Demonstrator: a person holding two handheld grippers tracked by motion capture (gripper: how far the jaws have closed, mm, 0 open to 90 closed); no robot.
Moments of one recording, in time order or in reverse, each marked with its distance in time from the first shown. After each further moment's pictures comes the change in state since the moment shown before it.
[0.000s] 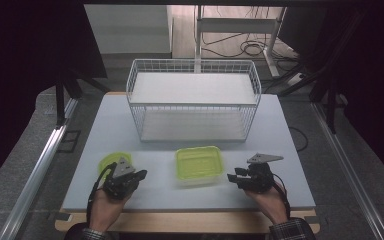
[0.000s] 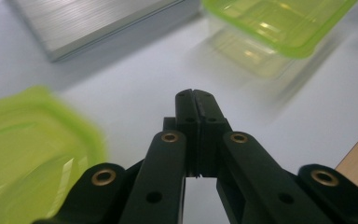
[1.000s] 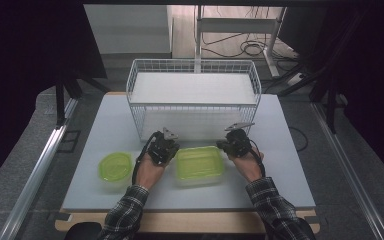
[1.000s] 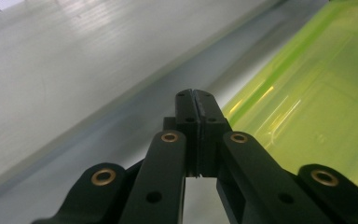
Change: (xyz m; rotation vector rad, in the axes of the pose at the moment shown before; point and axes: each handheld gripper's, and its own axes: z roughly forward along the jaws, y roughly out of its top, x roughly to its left) left arm 0.001 0.087 0.118 0.096 0.033 0.020; right arm -0.030 0.083 0.079 0.039 -0.087 -0.073
